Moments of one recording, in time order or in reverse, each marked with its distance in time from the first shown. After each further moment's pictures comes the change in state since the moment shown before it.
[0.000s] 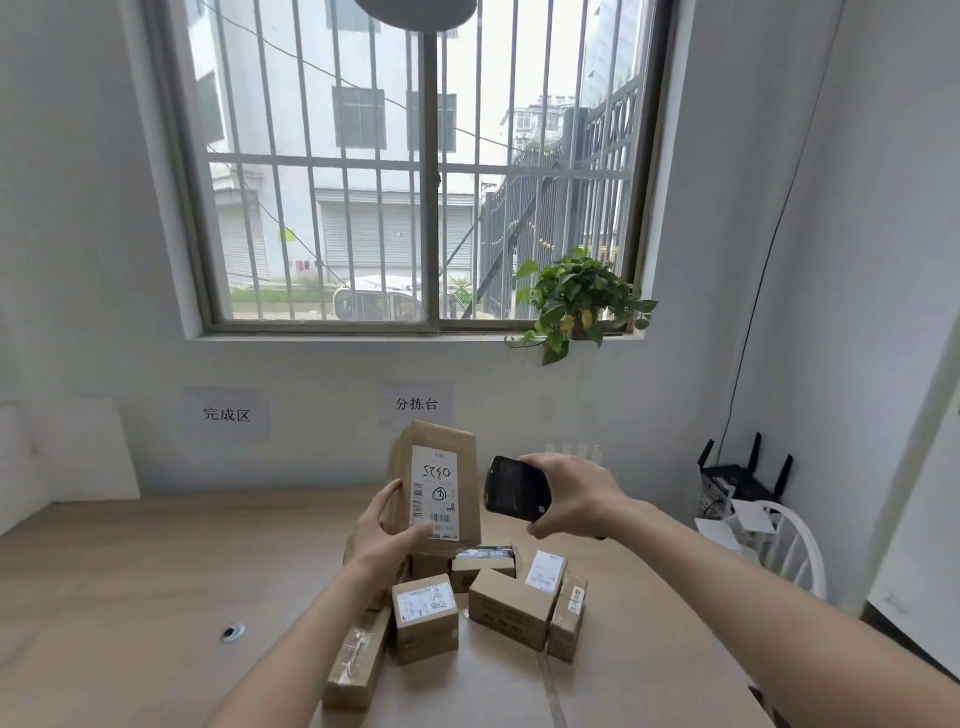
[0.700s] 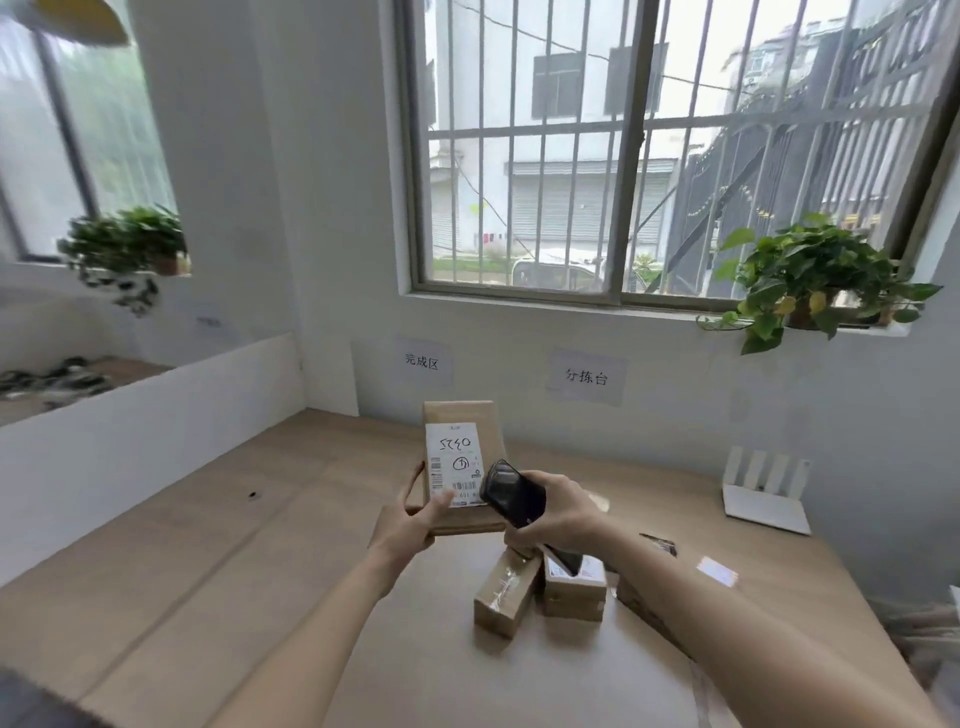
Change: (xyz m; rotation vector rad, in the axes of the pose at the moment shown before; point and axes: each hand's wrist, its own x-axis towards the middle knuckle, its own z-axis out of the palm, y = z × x) left_hand -0.083 -0.057 -0.127 -0.239 0.272 -0.156; right_hand 0.043 -0.151 0.127 0.507 -0.268 -0.228
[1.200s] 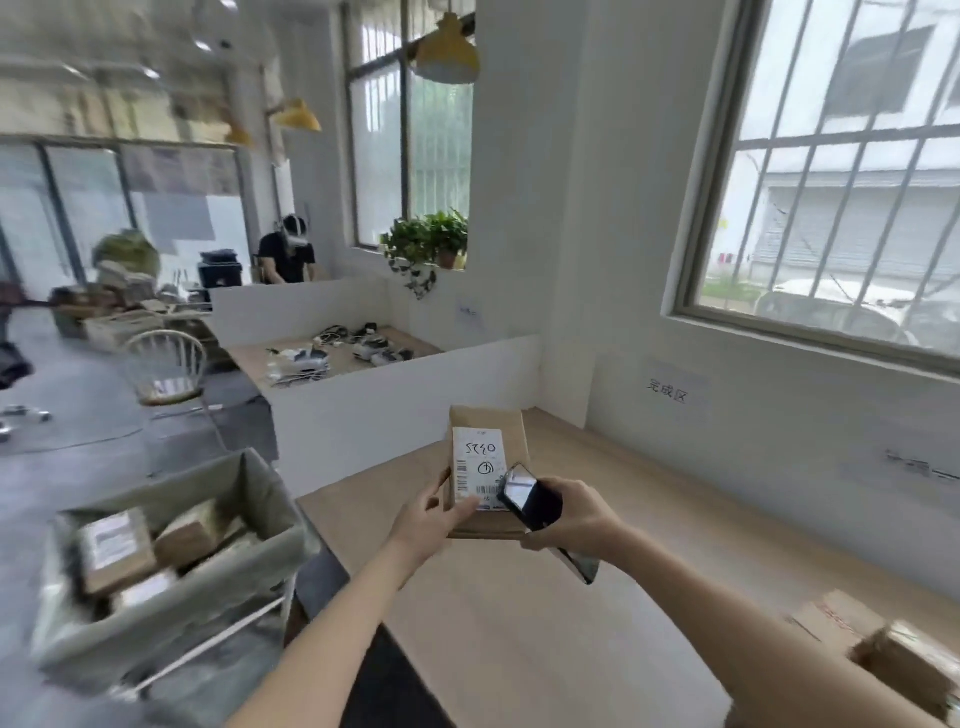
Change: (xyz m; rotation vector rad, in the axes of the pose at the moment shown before) left_hand -0.061 -0.025 -0.364 0.092 0.385 -0.006; right_hand 0.107 -0.290 0.234 0.008 -0.290 -0.312
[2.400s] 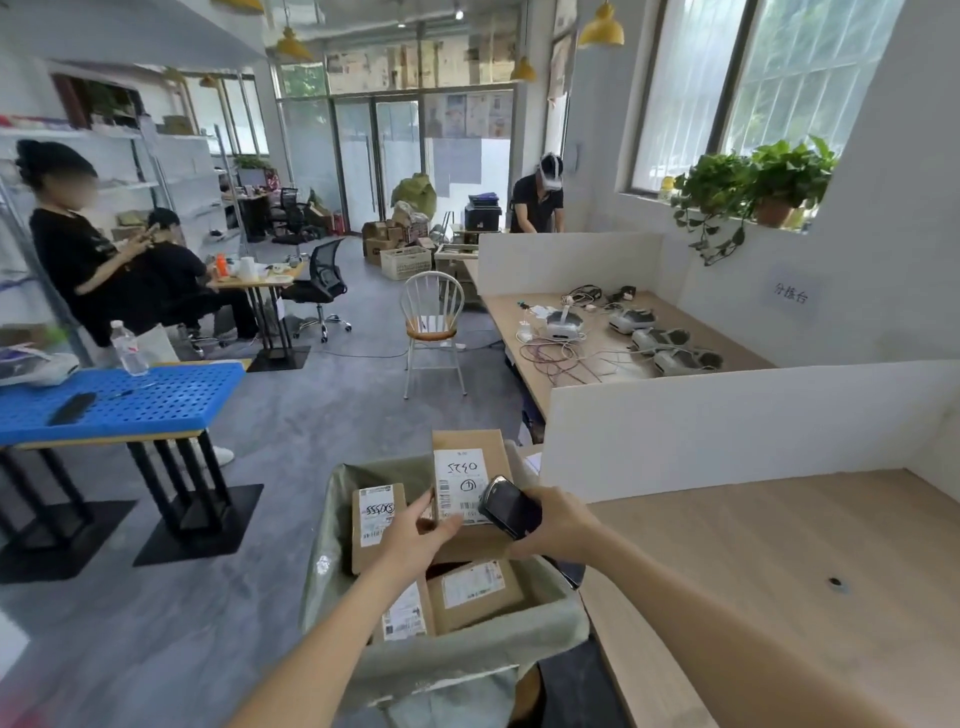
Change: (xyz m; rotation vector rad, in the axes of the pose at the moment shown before) left_hand 0.156 -0.182 -0.475 0.176 0.519 -0.253; right_hand 0.406 -0.303 0.398 -0.048 -0.537 -0.399
